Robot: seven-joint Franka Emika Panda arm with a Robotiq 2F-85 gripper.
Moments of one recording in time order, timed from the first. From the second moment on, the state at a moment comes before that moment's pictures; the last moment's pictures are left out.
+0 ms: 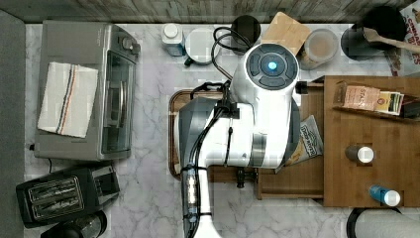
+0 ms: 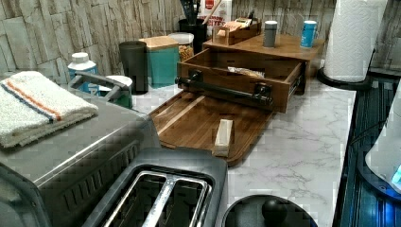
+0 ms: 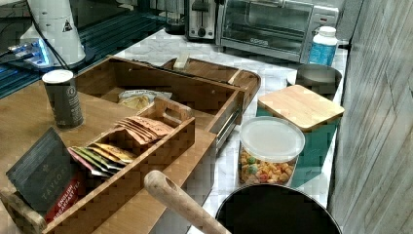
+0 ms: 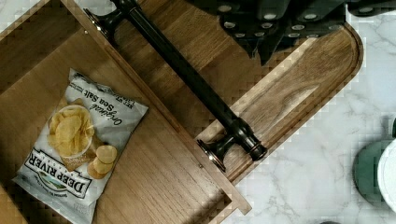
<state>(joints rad) -0.03 0.07 -0.03 -1.86 0.02 0.28 -0.11</state>
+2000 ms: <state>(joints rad) 0.02 0.09 0.06 -2.20 -0.07 0.74 -0.65</state>
